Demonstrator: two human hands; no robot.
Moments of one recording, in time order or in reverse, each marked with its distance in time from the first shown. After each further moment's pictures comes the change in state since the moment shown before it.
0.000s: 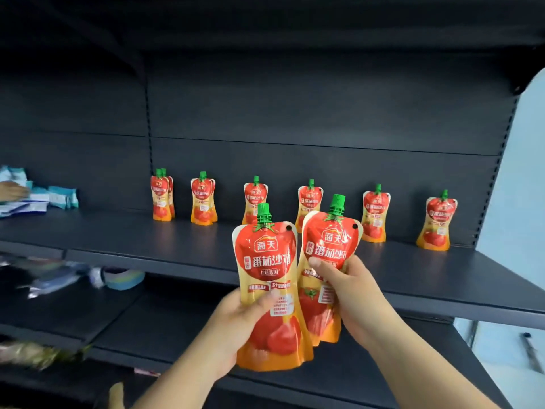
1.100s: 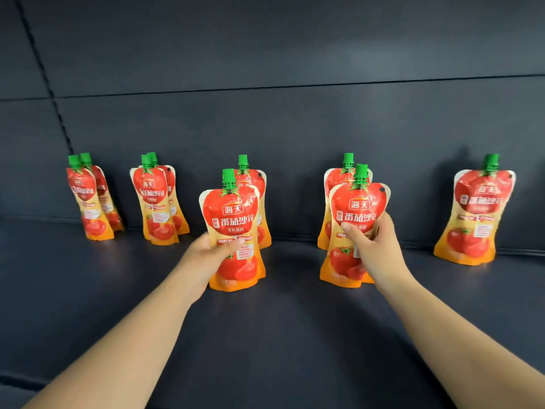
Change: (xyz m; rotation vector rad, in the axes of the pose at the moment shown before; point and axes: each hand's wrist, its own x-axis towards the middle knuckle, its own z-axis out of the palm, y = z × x) left_hand 0.404 -0.011 -0.097 0.162 0.185 0.058; right_hand 0.382 0.105 -0.050 -0.276 0.272 -0.198
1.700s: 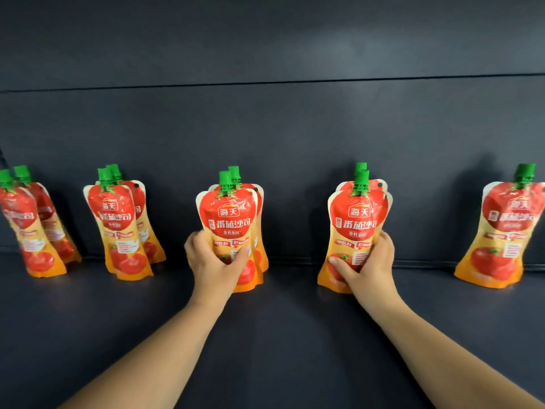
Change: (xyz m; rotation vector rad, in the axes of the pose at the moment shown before) left_hand 0.086 -0.037 0.023 0.386 0.391 0.405; right_hand 0.041 0.050 0.035 -0.390 0.110 -0.071
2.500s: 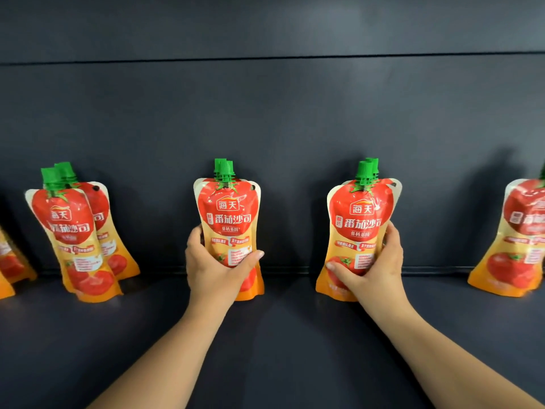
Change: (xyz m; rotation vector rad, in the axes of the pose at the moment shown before) left_hand 0.021 -0.006 0.031 -0.089 -0.115 -0.169; right_hand 0.021 0.014 0.009 0.032 0.066 0.038
